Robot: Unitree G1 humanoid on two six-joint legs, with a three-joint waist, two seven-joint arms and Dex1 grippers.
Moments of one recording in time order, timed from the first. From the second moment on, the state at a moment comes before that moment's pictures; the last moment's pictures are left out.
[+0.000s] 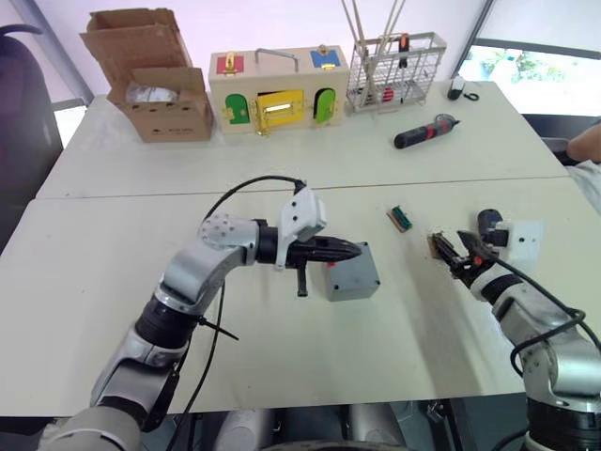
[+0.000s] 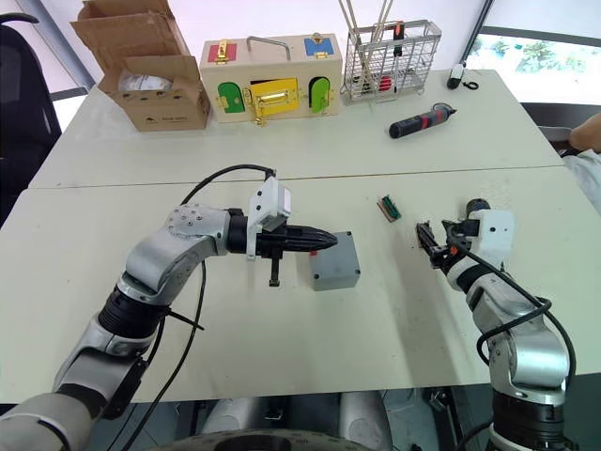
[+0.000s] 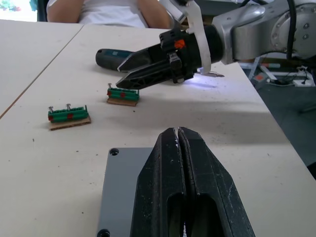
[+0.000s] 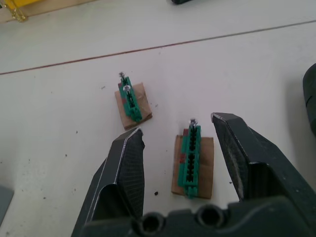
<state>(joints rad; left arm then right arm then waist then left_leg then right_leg) -0.60 0.36 -0.31 -0.19 -0.38 0.56 -1.02 -0.02 -0.45 -0.32 -0.36 0.34 0.64 0.30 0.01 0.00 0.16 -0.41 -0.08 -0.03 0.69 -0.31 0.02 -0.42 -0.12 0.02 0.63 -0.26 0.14</state>
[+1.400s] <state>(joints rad) -0.58 0.37 -0.35 -0.20 -0.32 0.52 -0.98 -0.09 -0.43 -0.27 -0.18 0.25 0.47 0.28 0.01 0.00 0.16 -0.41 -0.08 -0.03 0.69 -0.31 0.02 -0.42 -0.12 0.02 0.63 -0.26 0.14</state>
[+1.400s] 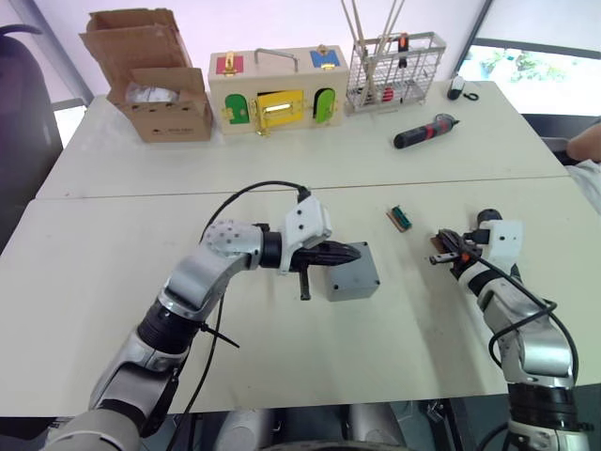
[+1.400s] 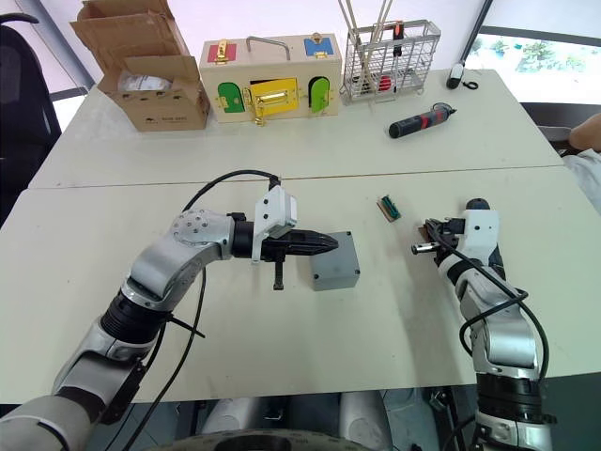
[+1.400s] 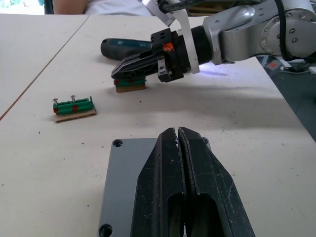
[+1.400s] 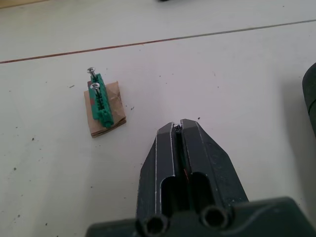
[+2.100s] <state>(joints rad) -0.60 0.48 -0.28 -0.08 -0.29 0.48 -0.99 -0.15 -0.54 -0.18 -0.57 0.54 0.72 0.46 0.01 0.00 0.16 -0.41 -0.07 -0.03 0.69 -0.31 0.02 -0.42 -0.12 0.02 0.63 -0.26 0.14</state>
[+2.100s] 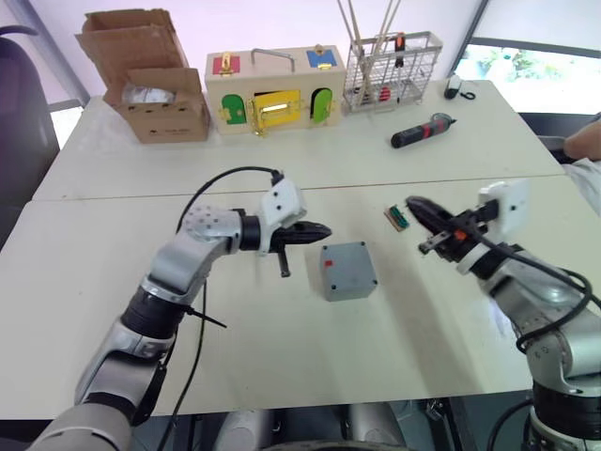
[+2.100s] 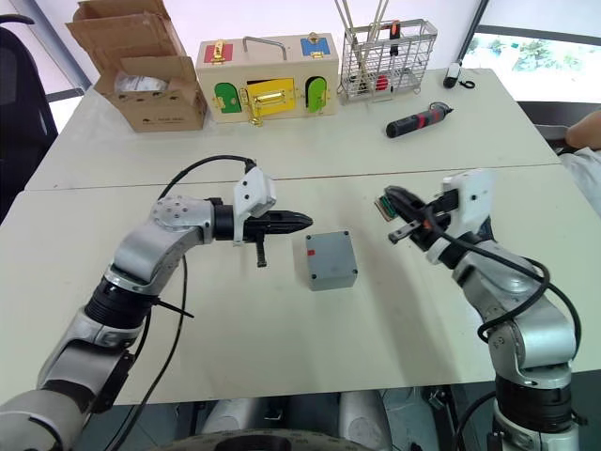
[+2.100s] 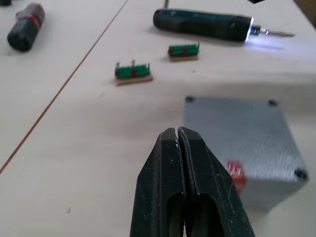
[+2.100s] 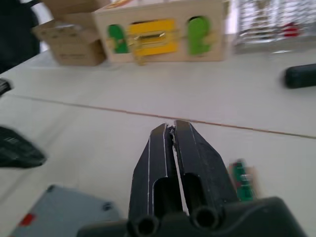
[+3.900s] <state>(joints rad) -0.56 0.49 -0.26 -0.12 -0.28 0.49 -1.00 -0.08 -0.51 -0.05 -0.54 0.42 0.69 0.44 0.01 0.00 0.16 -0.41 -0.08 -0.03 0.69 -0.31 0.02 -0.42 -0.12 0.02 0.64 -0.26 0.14</state>
